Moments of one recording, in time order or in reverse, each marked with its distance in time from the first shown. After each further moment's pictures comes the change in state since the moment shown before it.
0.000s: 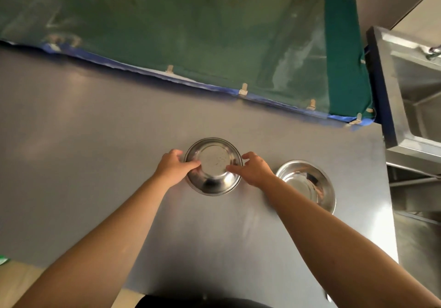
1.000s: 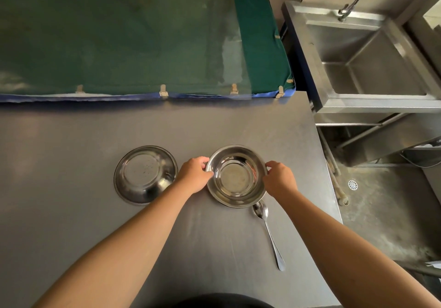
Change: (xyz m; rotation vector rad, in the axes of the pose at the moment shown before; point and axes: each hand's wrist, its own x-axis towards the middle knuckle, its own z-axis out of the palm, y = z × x) left_hand -0.068 0.128 0.194 0.308 -0.221 0.362; right_hand -0.061 0.204 -0.116 0.017 0.365 0.215
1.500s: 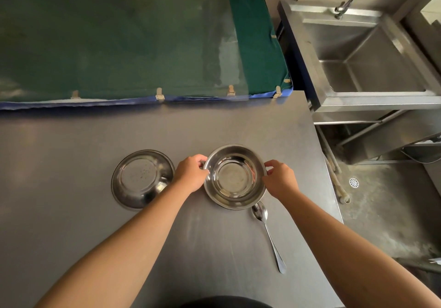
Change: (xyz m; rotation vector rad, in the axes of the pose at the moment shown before) left_hand 0.009 0.007 -0.004 -0.024 0.041 -0.011; right_hand 0.006 0.007 -0.003 0.178 -0.007 0.034
